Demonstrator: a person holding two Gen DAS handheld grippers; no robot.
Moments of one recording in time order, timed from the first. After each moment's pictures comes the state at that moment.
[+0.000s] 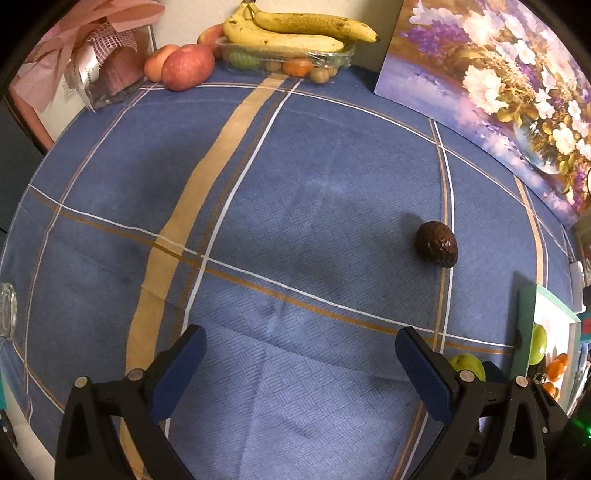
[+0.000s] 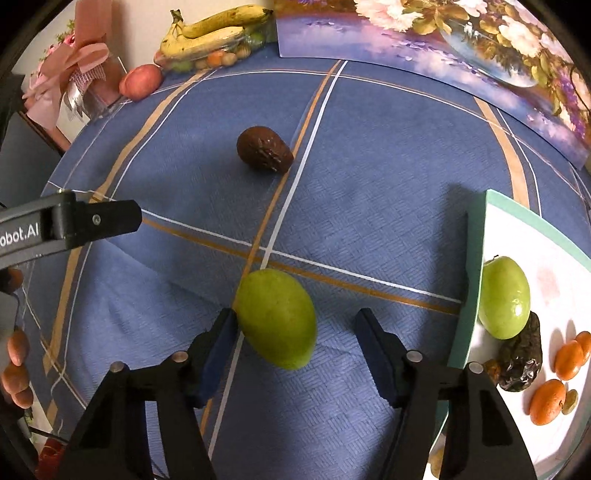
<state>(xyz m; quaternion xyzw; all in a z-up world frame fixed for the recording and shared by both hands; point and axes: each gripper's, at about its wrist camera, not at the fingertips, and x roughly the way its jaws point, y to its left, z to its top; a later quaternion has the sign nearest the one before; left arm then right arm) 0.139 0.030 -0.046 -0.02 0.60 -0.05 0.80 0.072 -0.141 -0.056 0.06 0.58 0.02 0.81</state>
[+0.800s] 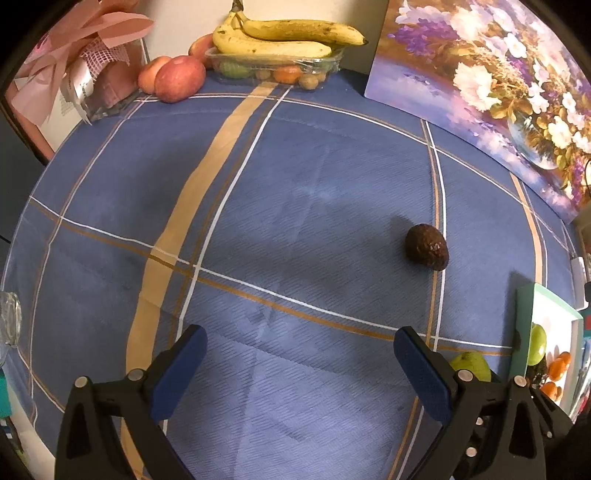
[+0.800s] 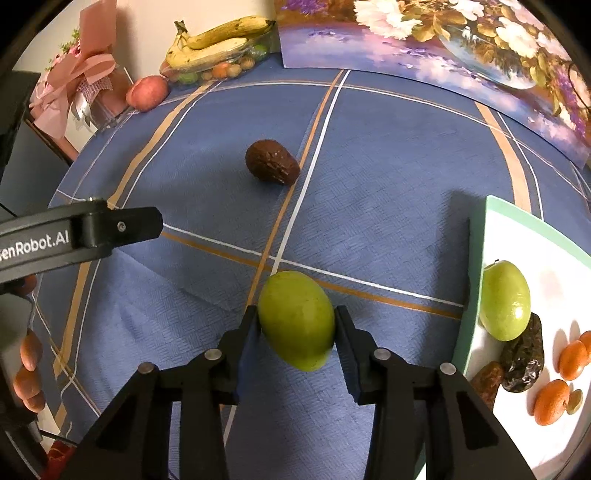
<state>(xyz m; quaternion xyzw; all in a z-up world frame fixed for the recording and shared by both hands) 0.139 0.018 -0.039 -0.01 0.59 -0.05 0.80 0.068 -0.141 -0.048 0.08 0.56 0.03 0.82</state>
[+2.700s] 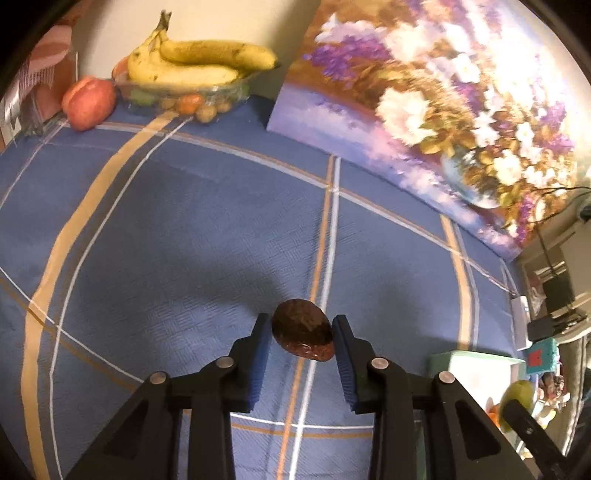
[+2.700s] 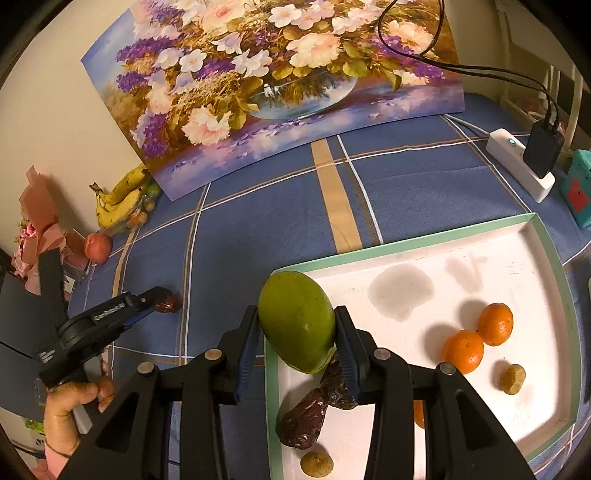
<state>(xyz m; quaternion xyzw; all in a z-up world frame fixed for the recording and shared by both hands) 0.176 -0.057 -0.035 -0.11 0.54 -0.16 0.82 0.026 -0.293 0.008 0.26 0.46 -0.10 0.85</state>
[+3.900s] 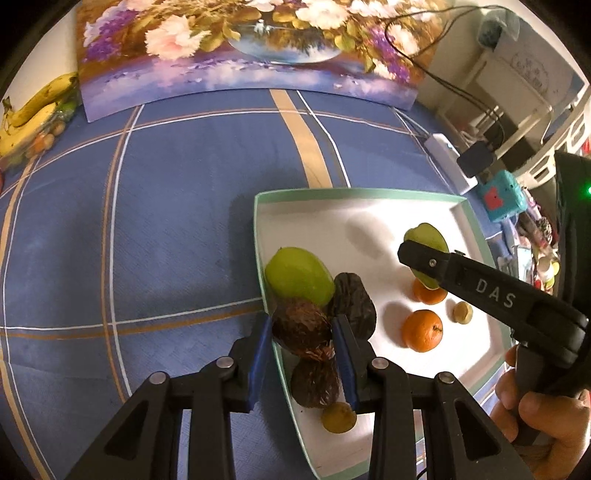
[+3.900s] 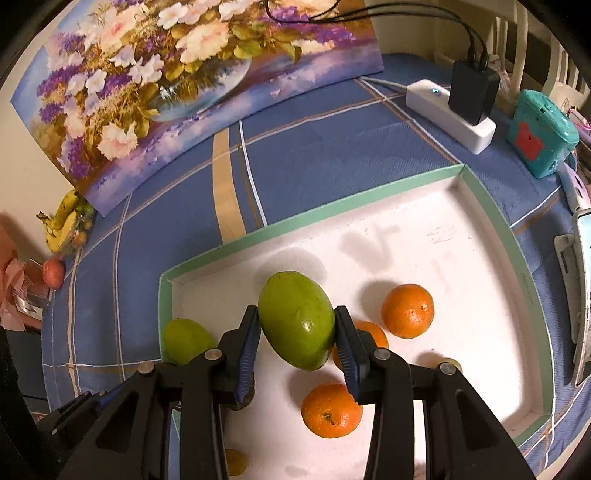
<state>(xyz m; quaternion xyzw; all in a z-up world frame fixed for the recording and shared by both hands) 0.054 -0.196 -0.030 0.07 0.57 -0.32 0.75 -0.002 -0.354 -0.026 0.29 0.49 -0.19 0.80</state>
